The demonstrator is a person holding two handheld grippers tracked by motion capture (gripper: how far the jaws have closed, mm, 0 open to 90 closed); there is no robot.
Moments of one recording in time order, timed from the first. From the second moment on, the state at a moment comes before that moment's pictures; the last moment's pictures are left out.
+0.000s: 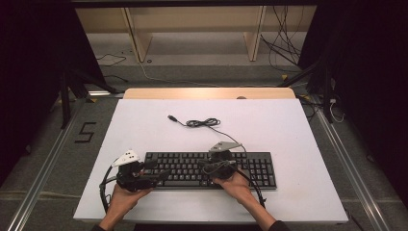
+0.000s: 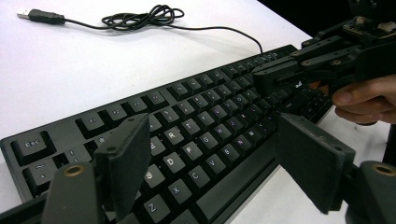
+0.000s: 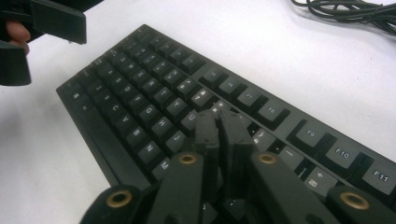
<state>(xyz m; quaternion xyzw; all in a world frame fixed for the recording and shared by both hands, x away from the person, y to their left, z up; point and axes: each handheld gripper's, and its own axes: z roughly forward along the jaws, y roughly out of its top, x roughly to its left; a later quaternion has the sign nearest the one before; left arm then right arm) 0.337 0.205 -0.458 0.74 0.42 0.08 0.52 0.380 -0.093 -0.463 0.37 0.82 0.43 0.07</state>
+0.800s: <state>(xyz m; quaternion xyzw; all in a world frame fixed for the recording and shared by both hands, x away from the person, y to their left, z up) 0.334 0.206 -0.458 0.74 0.42 0.08 0.52 0.391 -0.085 -0.472 0.38 0.83 0.40 0.08</state>
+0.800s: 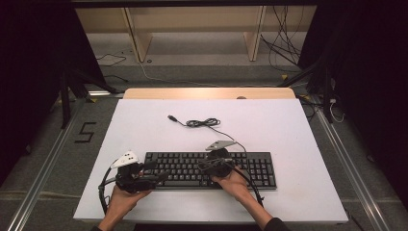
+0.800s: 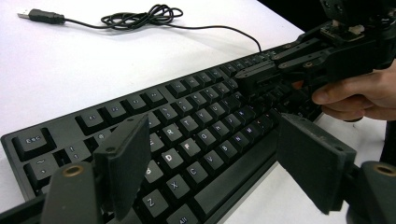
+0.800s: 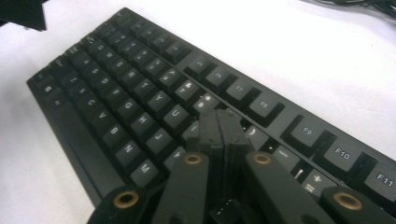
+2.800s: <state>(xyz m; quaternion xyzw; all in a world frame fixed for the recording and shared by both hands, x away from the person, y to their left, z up) 0.335 0.211 -0.458 0.74 0.42 0.09 0.52 0.382 -0.087 -0.461 0.37 0.81 0.45 0.05</state>
